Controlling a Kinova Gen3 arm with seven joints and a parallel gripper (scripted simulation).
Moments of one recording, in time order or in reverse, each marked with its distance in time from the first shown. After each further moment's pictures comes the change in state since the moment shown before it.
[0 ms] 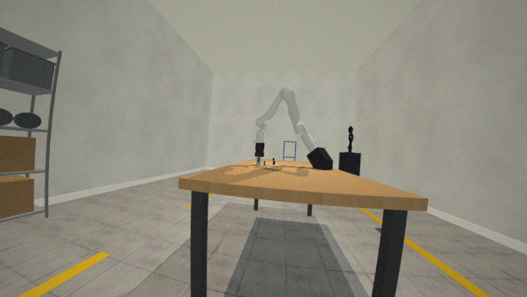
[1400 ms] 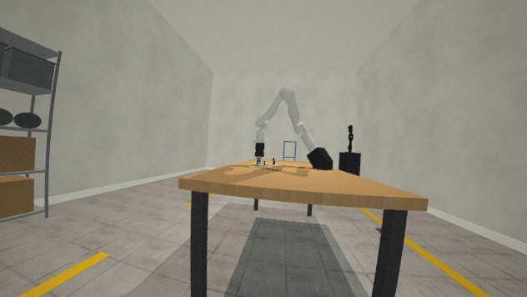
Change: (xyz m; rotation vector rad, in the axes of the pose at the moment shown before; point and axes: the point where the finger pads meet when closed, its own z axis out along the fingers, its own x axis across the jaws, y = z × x) arm 0.000 0.000 0.000 0.000 0.000 0.000
